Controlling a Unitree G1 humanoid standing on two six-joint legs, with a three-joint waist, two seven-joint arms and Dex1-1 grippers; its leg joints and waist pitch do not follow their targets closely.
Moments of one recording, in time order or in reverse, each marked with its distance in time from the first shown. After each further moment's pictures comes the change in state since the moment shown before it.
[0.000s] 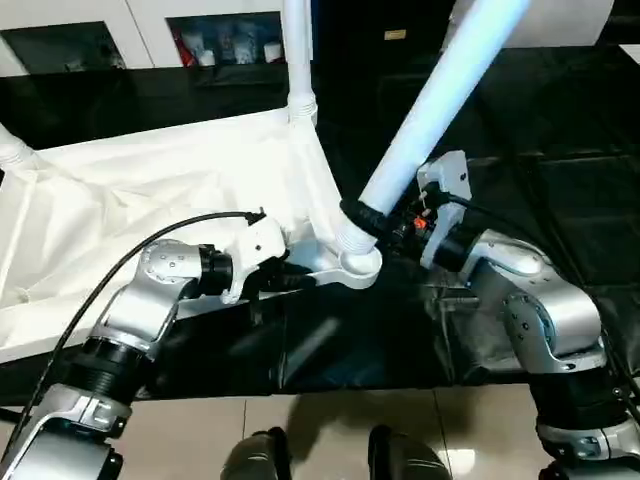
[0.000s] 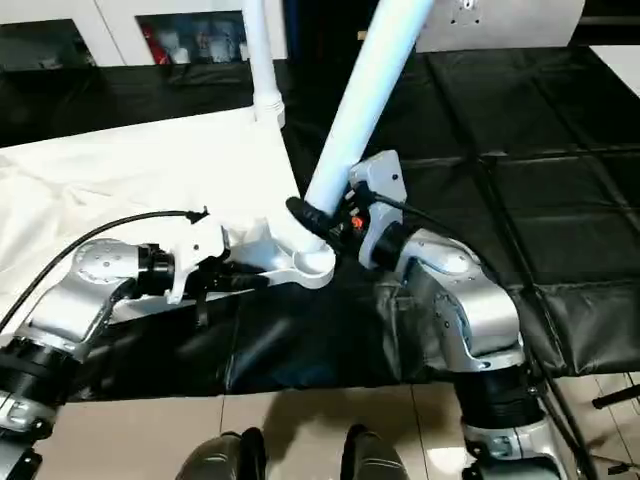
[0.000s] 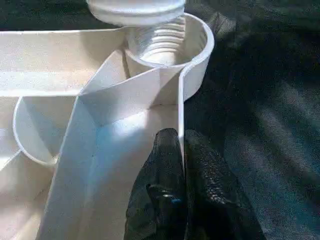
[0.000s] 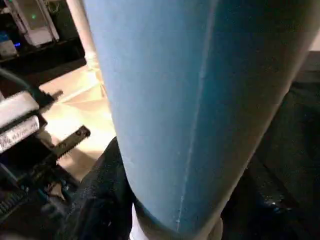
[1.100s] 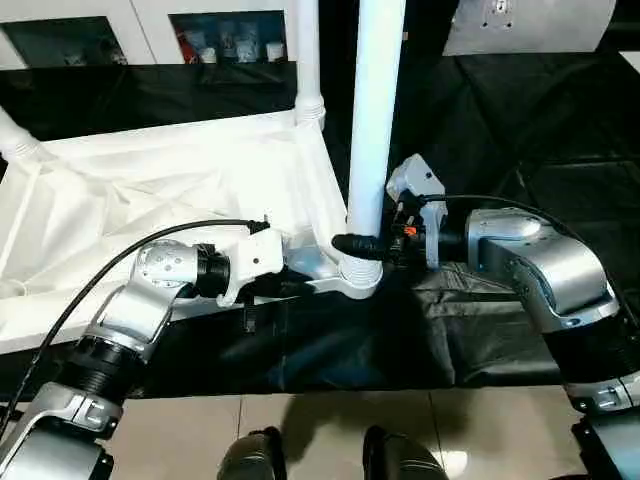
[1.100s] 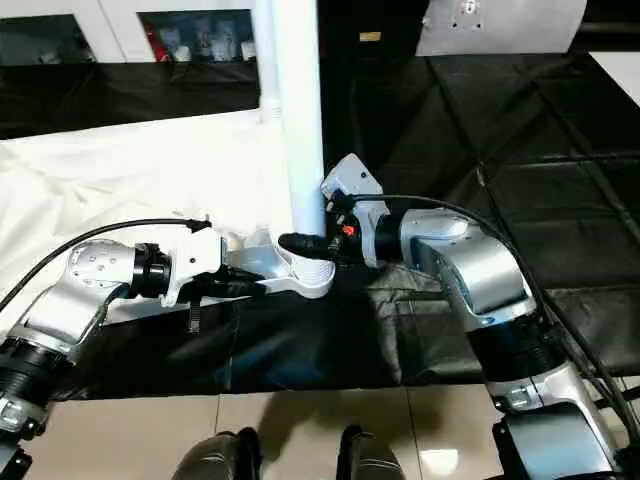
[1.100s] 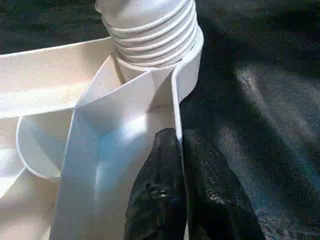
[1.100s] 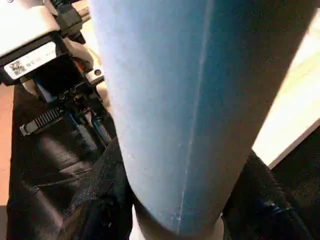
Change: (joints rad) left arm -0.007 0.033 -0.046 0.031 0.028 -0.167 -0.052; right arm -0.188 -0.167 0.167 0.117 -0.043 0.115 0.285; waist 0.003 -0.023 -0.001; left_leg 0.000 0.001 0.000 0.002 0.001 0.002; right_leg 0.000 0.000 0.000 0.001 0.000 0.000
